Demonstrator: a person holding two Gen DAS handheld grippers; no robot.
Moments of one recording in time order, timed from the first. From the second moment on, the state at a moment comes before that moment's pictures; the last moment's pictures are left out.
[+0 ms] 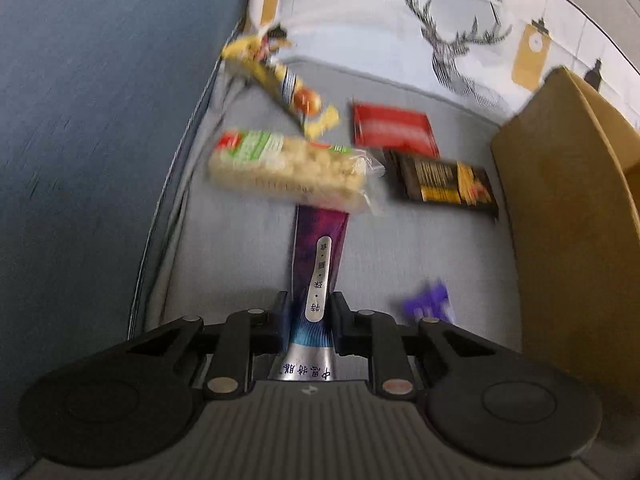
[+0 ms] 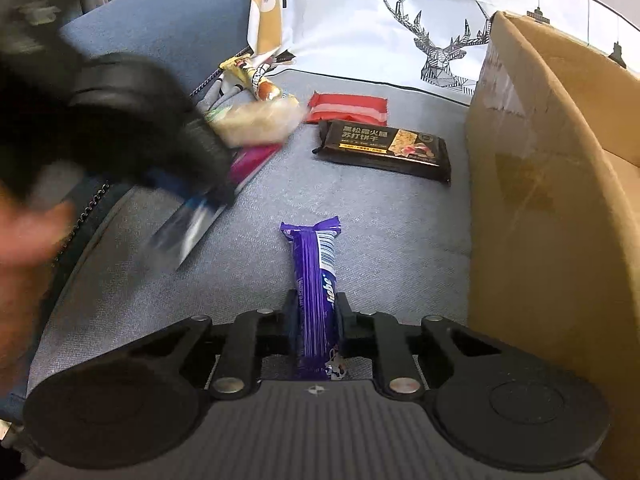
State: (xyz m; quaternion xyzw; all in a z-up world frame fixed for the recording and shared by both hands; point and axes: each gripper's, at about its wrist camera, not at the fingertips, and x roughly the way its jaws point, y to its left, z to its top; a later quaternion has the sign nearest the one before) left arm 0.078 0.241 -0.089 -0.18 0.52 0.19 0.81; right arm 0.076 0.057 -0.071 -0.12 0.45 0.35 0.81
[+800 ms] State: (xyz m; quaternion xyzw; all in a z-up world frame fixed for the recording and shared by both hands) left arm 0.095 0.230 -0.100 -0.12 0.53 0.18 0.82; right arm 0.074 0.059 -0.074 -0.12 0.45 0.35 0.81
